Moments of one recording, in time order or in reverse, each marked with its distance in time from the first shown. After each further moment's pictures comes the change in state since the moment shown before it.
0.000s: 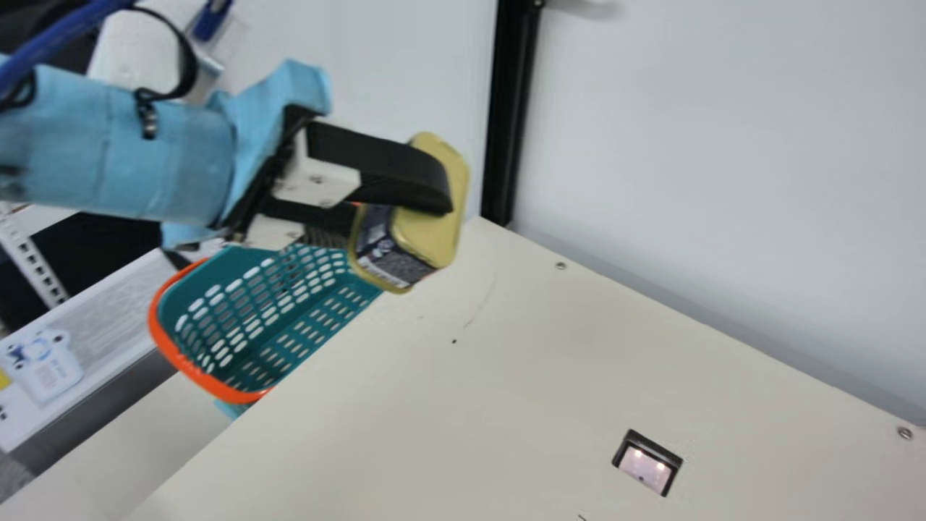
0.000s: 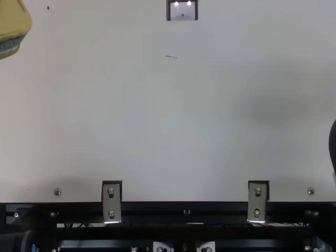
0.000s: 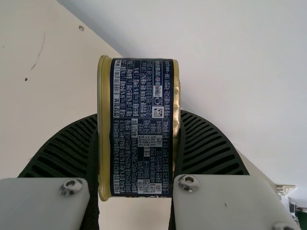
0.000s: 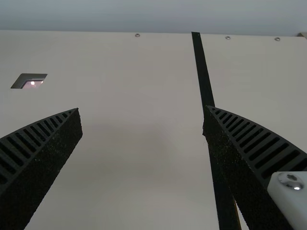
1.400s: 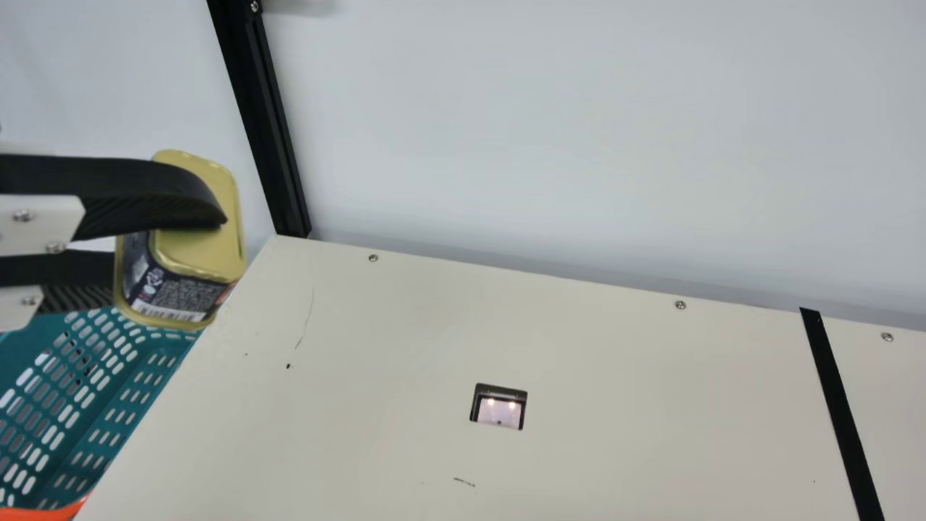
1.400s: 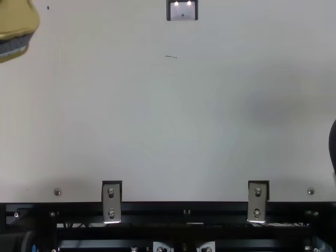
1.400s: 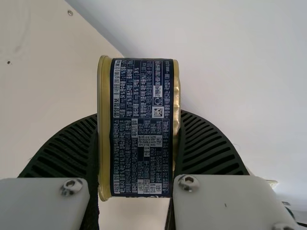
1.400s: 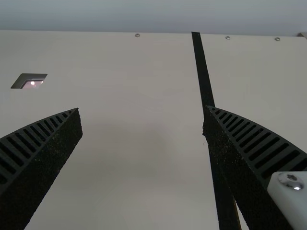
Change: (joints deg) left arm -2.5 1.6 -5.0 -0.5 3.8 -7.8; right arm 0.0 0.0 0.0 0.0 0.0 0.0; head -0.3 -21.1
